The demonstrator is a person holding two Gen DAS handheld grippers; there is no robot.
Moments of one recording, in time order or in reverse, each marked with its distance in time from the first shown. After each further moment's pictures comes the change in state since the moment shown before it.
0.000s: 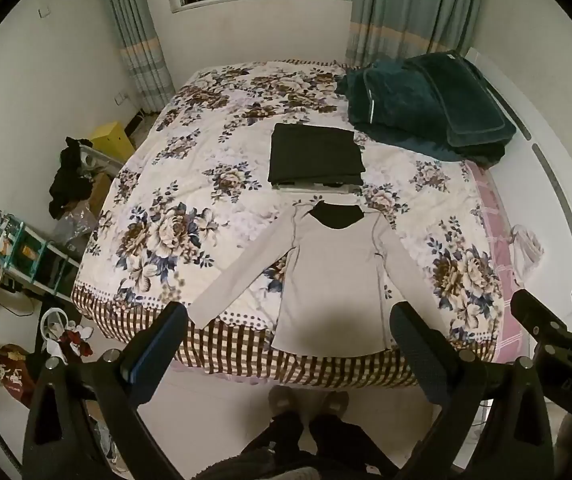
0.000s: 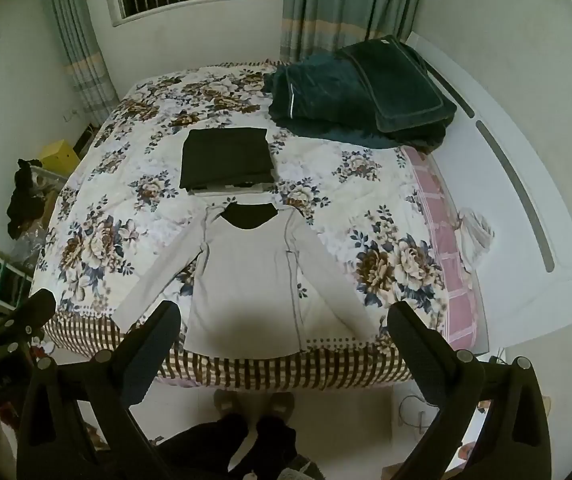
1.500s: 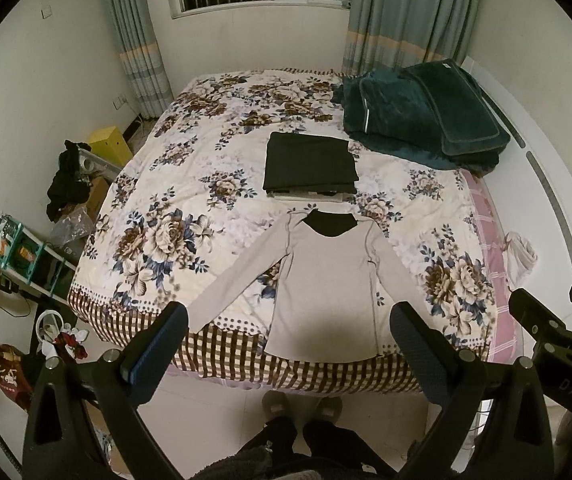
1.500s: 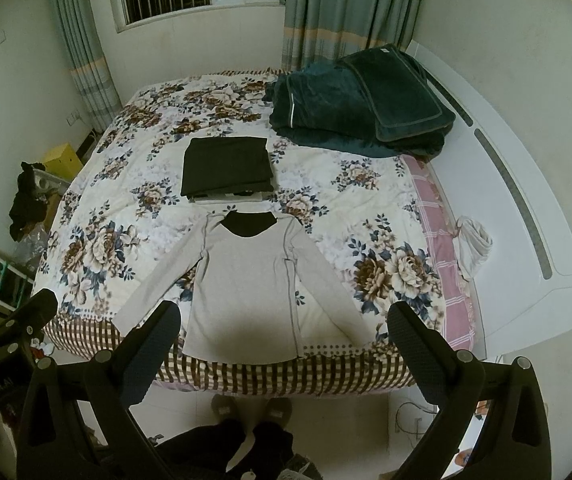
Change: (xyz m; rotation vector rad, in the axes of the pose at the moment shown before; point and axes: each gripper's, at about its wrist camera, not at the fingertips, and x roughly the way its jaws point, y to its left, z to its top) left arm -0.009 -0.010 0.010 0.000 -0.025 -0.013; right arm -0.012 -0.006 0.003 0.000 -0.018 -0.002
